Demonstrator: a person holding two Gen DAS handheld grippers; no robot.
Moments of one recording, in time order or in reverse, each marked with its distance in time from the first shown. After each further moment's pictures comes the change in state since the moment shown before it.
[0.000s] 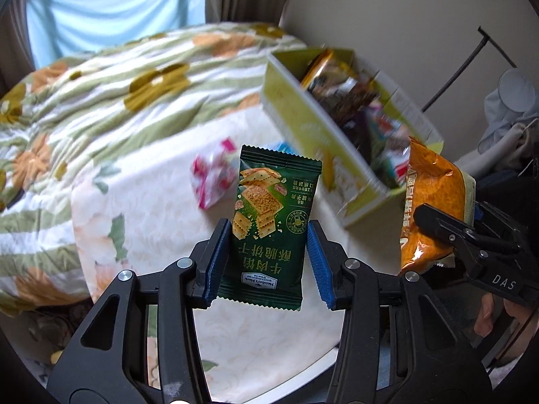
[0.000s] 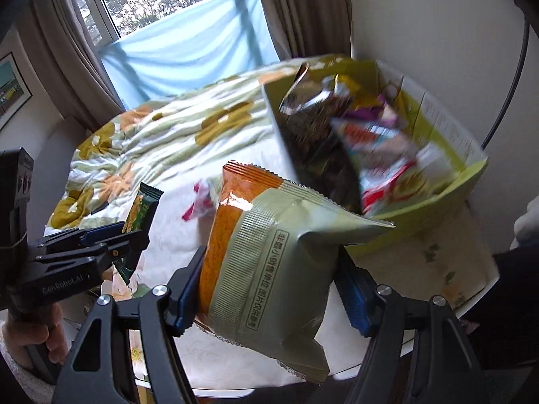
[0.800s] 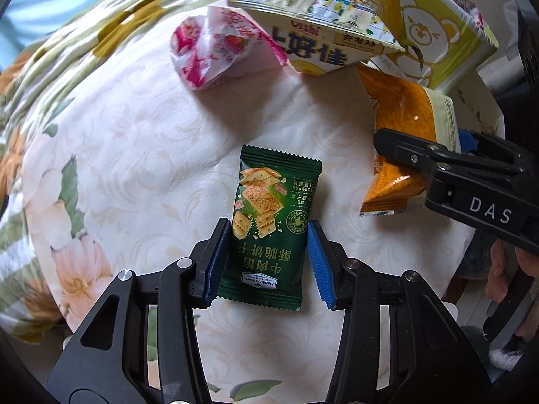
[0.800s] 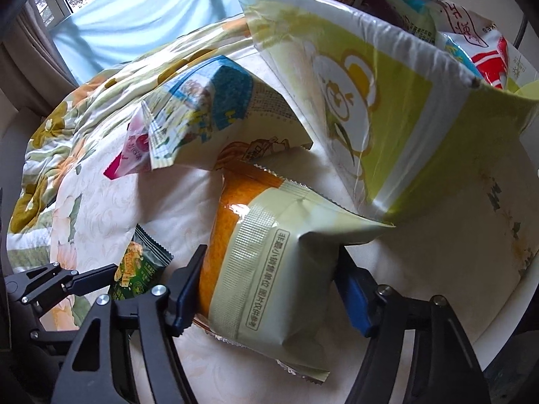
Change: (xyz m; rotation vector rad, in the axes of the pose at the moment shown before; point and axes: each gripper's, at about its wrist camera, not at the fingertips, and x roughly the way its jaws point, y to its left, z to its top) left arm 0.128 0.065 -0.090 0.140 0.301 0.009; right arm 0.148 0.035 -0.064 0.105 0.196 -0.126
